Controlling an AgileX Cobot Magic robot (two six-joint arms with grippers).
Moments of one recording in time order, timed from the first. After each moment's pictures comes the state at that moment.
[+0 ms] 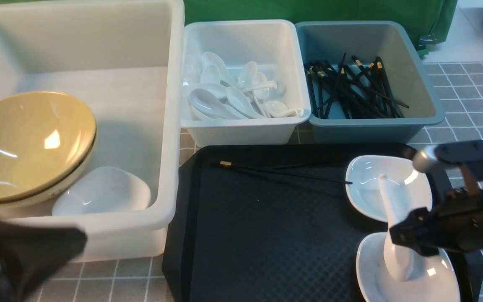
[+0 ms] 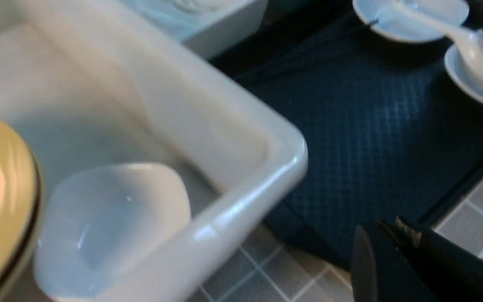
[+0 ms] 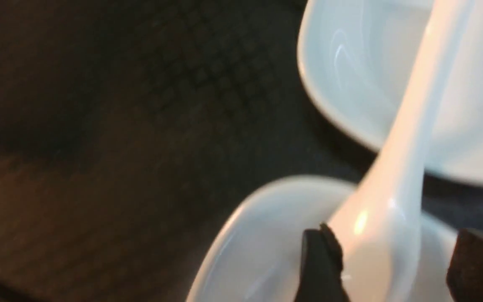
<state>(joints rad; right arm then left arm) 0.23 1.37 -0.62 0.52 0.42 -0.37 -0.14 0.49 -0.58 -0.52 0.90 0.69</state>
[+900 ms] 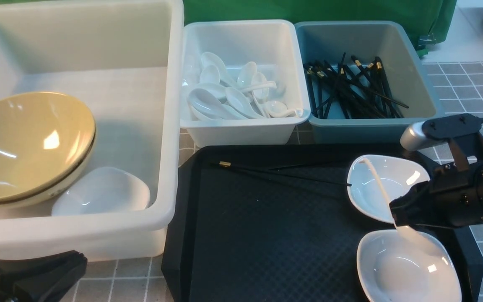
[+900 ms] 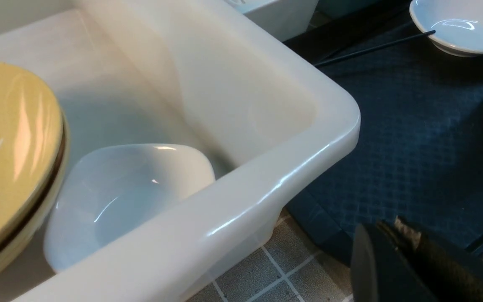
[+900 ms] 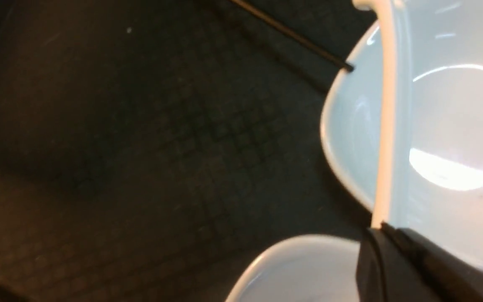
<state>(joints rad) 0.24 1.34 -0.71 0.54 0.51 -0.46 -0.14 0.34 -0.36 -0.56 0.67 0.67</state>
